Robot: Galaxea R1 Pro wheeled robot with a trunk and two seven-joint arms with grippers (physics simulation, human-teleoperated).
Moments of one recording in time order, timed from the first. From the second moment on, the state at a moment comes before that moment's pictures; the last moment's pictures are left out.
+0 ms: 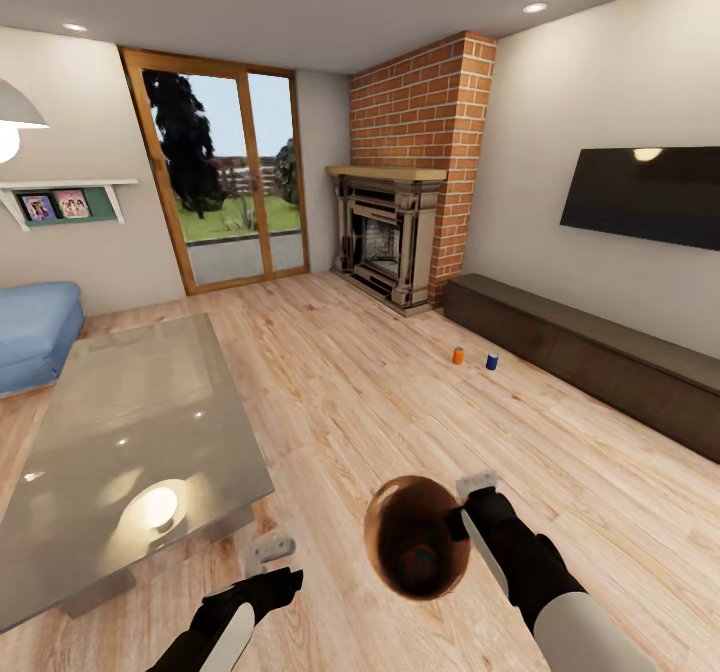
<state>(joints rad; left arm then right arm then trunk) -0.28 0.01 -0.31 -0.98 0.59 0.44 0.32 -0.58 0.00 0.22 -0.83 -0.02 0.82 -0.13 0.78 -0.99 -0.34</state>
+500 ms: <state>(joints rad) -0.28 0.01 -0.31 -0.97 0.59 0.44 0.32 -0.58 -0.03 0.17 -0.83 0.01 0.89 0.15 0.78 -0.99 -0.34</state>
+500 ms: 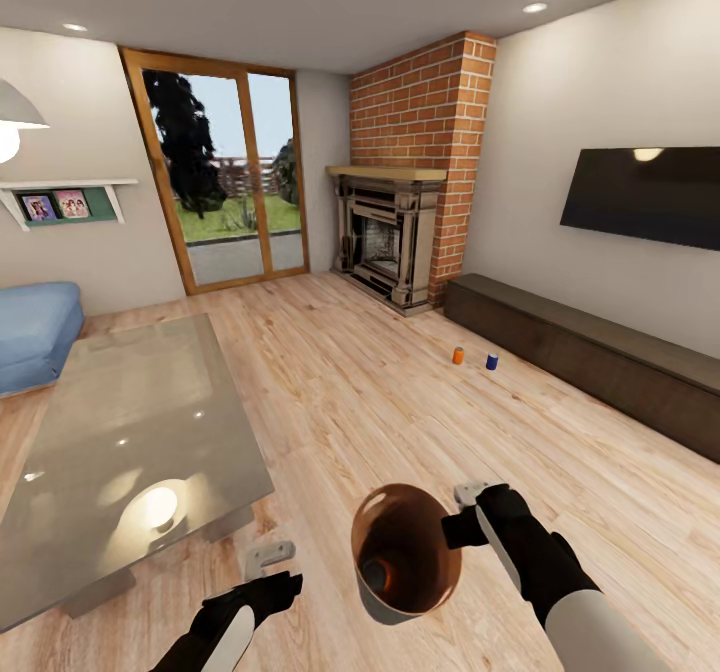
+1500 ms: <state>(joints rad) -0.28 0.01 -0.31 -0.96 0.59 0.44 0.32 -0.58 -0.02 0.17 -0.83 0.03 0.90 0.15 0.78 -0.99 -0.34</state>
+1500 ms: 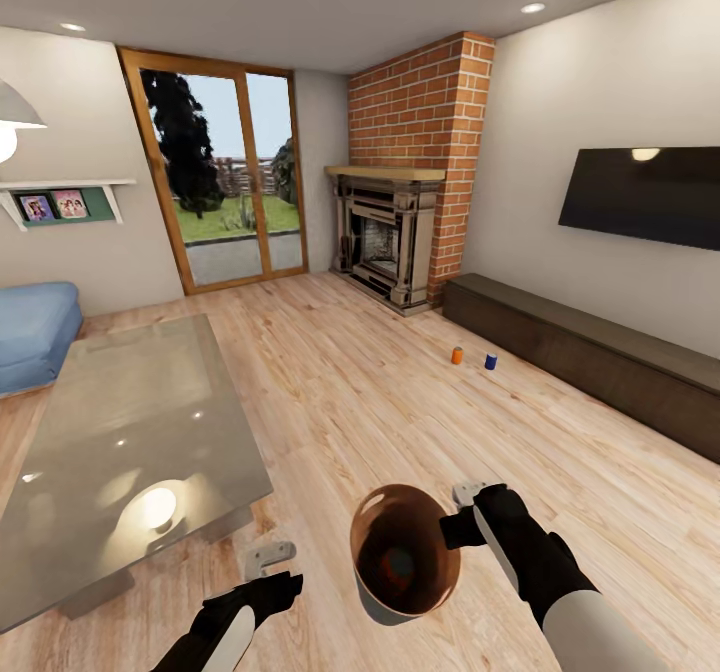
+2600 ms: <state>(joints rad) -0.28 -0.01 -0.31 -0.97 0.59 0.45 0.32 -0.58 -0.02 0.18 -0.83 0.03 0.90 0.15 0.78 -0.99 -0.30</state>
